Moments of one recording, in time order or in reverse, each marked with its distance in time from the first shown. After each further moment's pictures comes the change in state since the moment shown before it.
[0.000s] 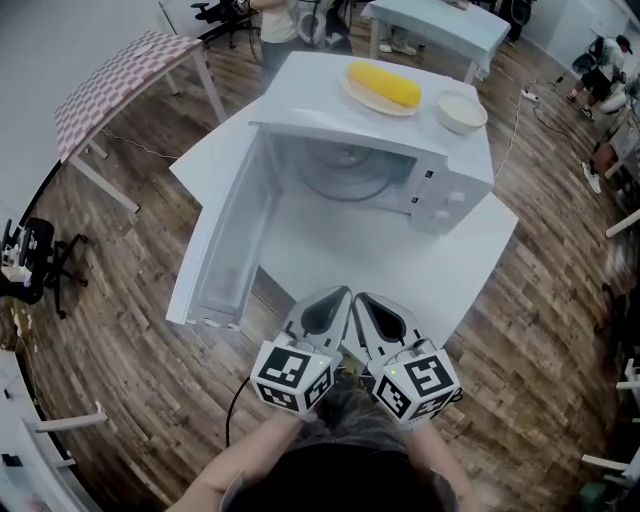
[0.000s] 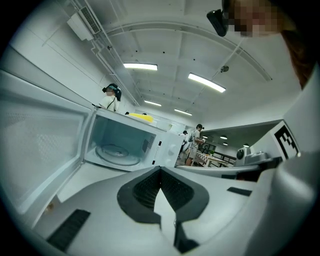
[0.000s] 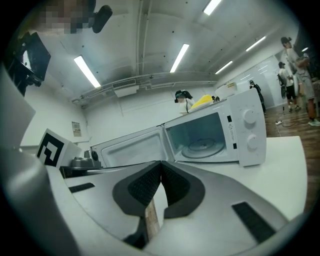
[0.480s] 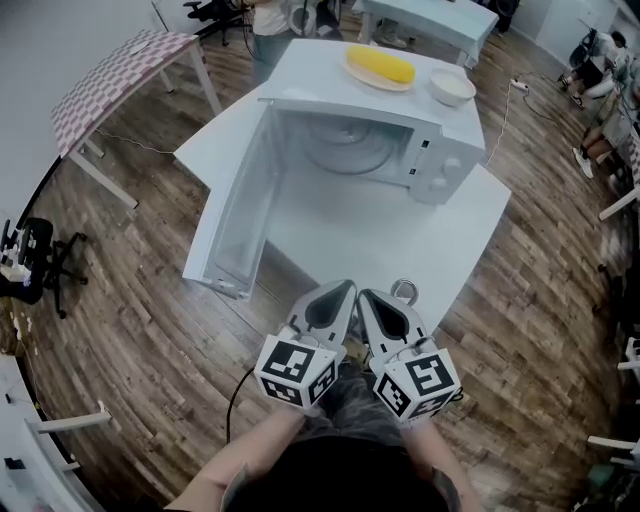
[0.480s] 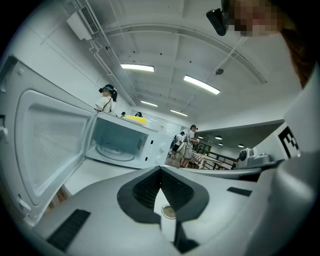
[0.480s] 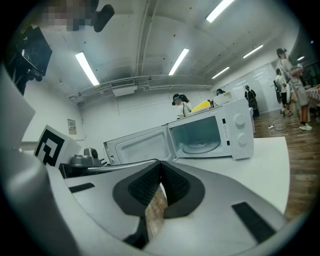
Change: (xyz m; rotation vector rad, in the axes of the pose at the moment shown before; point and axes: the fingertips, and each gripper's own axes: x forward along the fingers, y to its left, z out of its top) left arm -0.054 -0.027 -0.014 0.009 -0.002 -0.048; right arm -0.043 0.045 -0.021 -0.017 -0.020 -0.071
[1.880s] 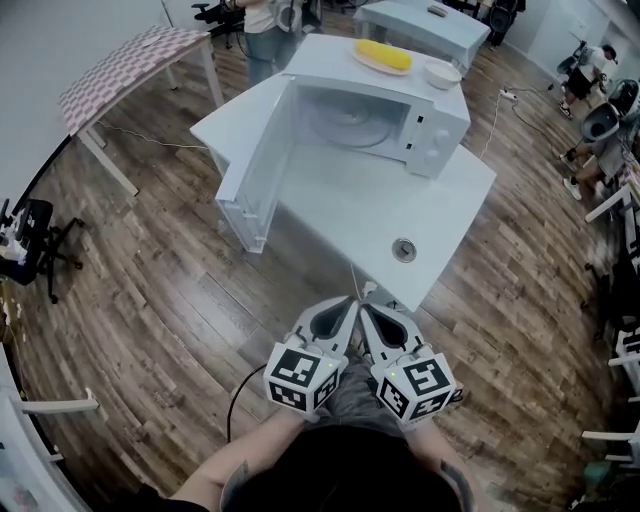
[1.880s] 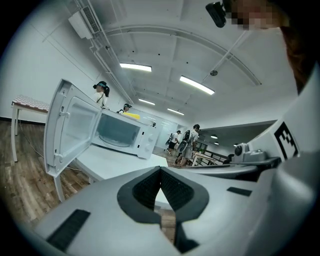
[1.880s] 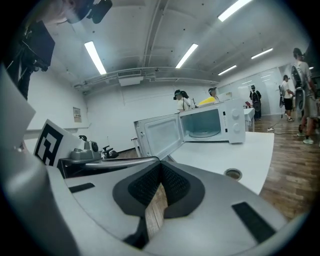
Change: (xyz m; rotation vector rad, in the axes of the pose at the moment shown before) left arm -0.107 -0.059 -0.068 -0.013 0.028 -0.041; right arm -0.092 0.073 -0.074 -0.070 0.103 -0.009
